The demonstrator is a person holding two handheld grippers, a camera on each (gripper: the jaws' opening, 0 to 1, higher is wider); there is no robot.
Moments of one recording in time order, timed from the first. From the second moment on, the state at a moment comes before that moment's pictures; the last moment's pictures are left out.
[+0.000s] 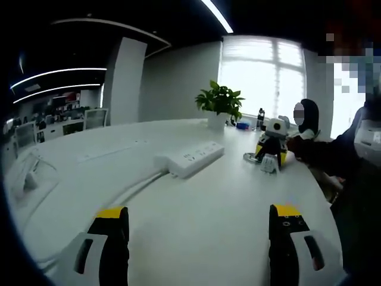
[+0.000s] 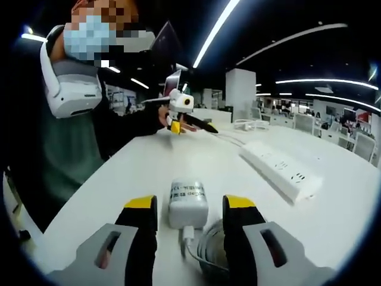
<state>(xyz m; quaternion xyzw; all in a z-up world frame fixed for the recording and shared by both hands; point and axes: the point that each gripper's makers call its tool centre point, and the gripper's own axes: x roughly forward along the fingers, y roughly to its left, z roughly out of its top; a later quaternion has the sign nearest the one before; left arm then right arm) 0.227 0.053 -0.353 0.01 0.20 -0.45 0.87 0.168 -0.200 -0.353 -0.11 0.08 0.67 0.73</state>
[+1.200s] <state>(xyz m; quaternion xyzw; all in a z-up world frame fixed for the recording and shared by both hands) 0.222 0.054 -0.357 0.00 0.19 -0.44 0.87 0.160 -0.182 -0.361 -0.12 0.09 0.70 0.70</state>
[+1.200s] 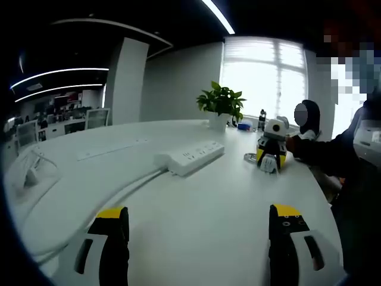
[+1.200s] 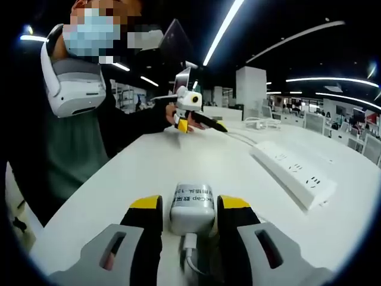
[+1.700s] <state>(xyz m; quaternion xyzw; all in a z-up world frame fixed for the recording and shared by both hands) 0.221 0.053 -0.359 0.00 0.19 -0.44 0.88 0.160 -0.183 -0.363 -0.12 0.09 0.70 0.70</state>
